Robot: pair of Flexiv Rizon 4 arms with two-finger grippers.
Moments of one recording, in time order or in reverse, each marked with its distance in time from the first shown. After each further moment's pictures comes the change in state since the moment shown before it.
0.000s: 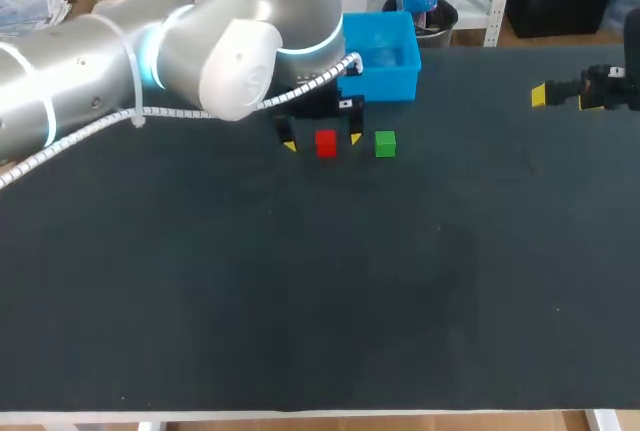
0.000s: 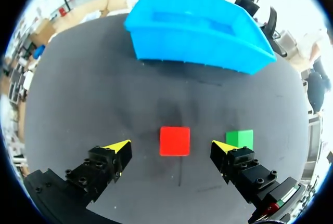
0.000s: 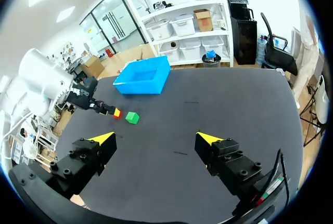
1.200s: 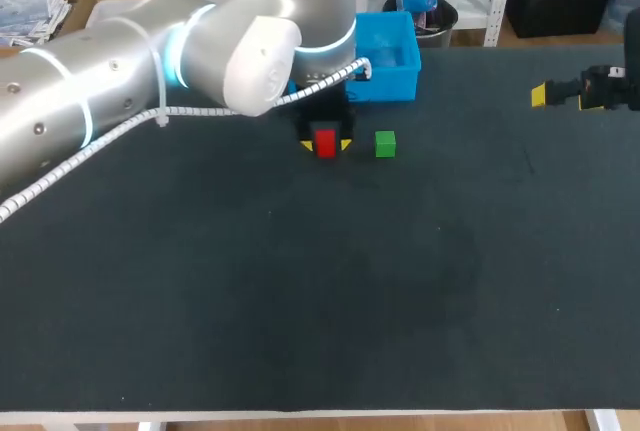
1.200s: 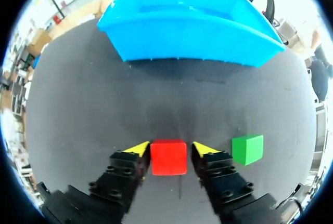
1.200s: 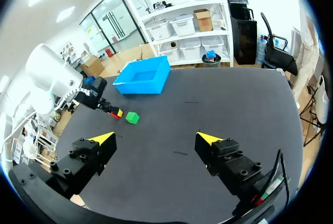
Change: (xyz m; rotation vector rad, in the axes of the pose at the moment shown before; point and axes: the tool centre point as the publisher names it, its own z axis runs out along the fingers) left arm -0.007 -0.004 0.022 -0.040 0.034 0.074; right arm 0.000 0.000 0.000 0.000 0.000 0.000
